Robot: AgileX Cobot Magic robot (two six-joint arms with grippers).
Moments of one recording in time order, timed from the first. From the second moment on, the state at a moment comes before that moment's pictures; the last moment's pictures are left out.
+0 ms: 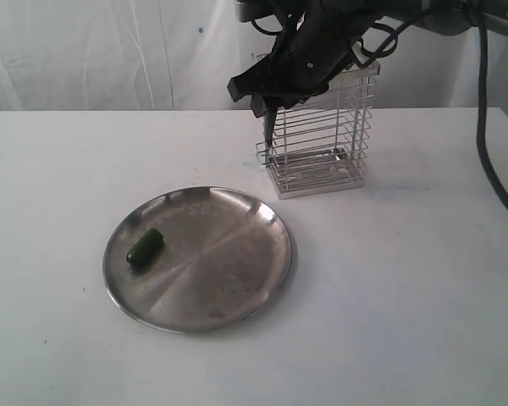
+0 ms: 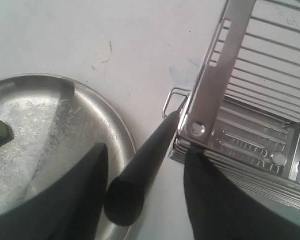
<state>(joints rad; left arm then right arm) -0.14 0.00 0.02 -0.19 0.31 0.13 0.45 2.02 -1.87 0.14 0.87 -0.16</state>
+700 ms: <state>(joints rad) -0.14 0.00 0.02 -0.19 0.31 0.13 0.45 1.96 -1.91 0.02 0.89 -0.03</state>
